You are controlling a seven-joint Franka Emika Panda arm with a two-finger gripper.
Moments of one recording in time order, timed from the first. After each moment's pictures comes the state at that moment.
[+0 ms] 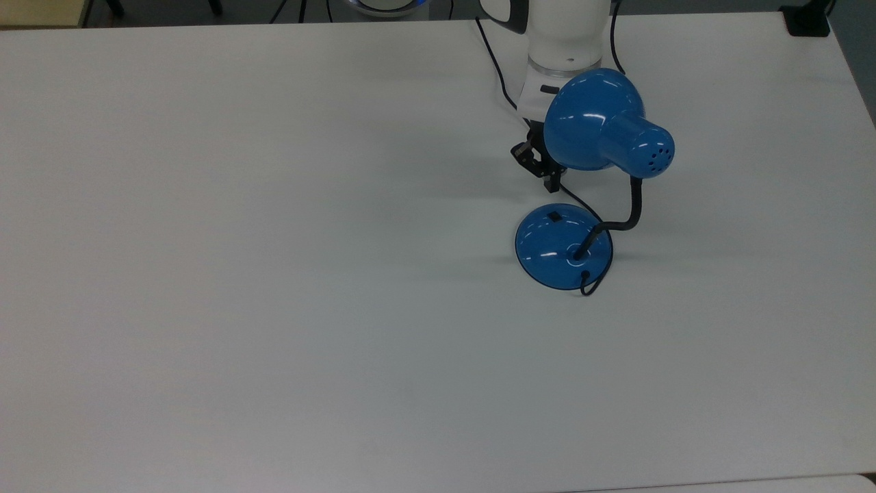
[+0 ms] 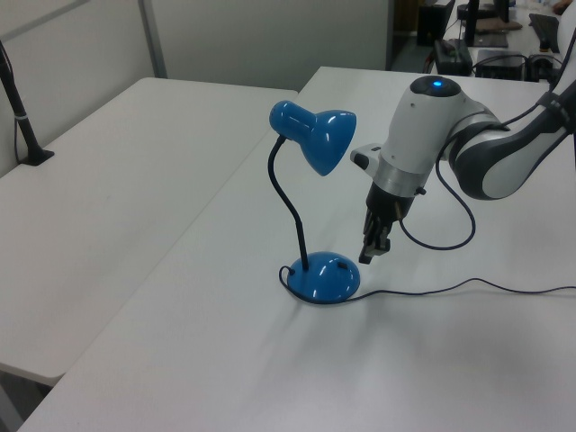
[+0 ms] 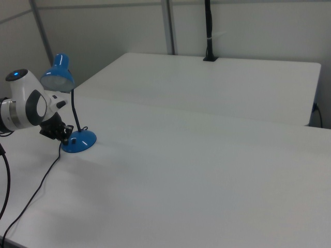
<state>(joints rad) 0.24 0.24 0.23 -2.08 -0.19 2.62 0.19</state>
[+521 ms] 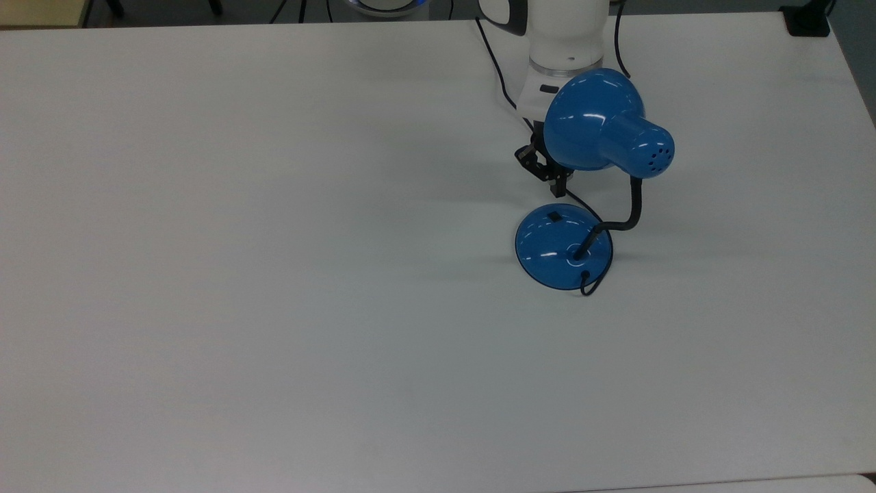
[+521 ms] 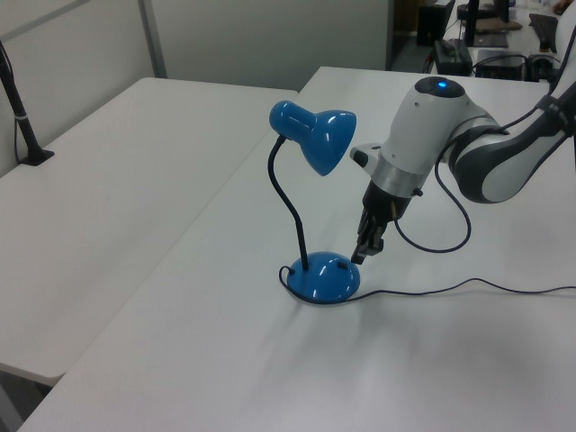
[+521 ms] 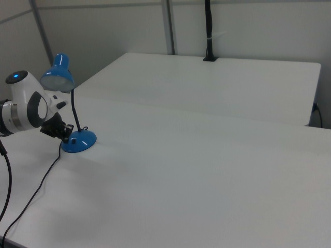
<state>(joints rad) 0.24 0.25 0.23 -2.09 -0.20 2.68 0.24</state>
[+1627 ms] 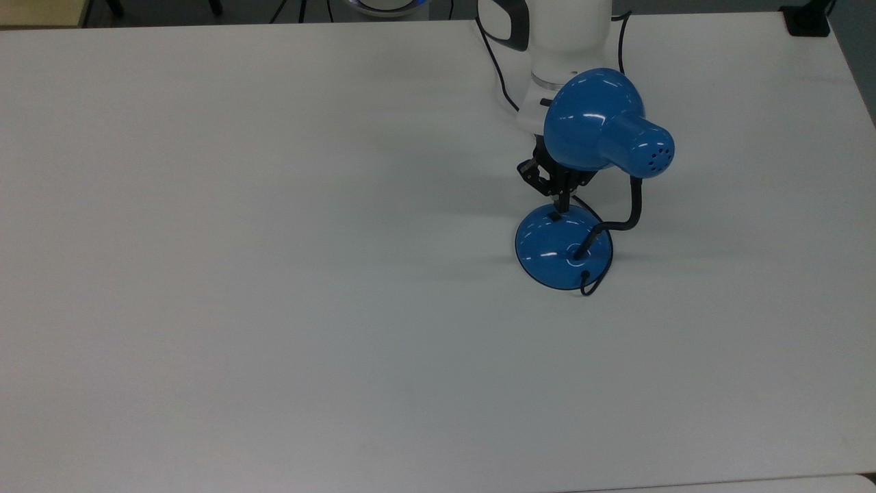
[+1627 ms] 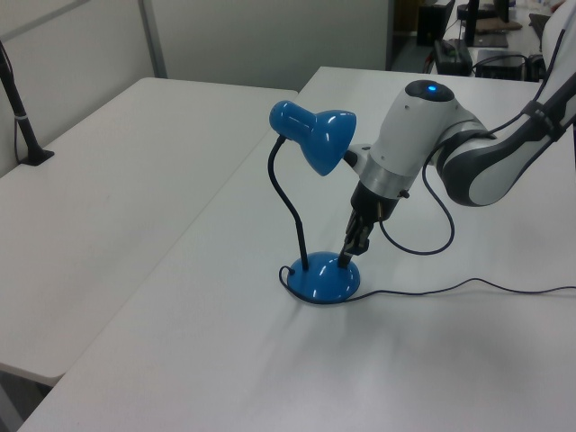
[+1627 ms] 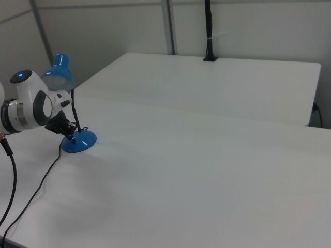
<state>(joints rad) 0.23 0.31 0.22 -2.02 -0.23 2.70 0.30</state>
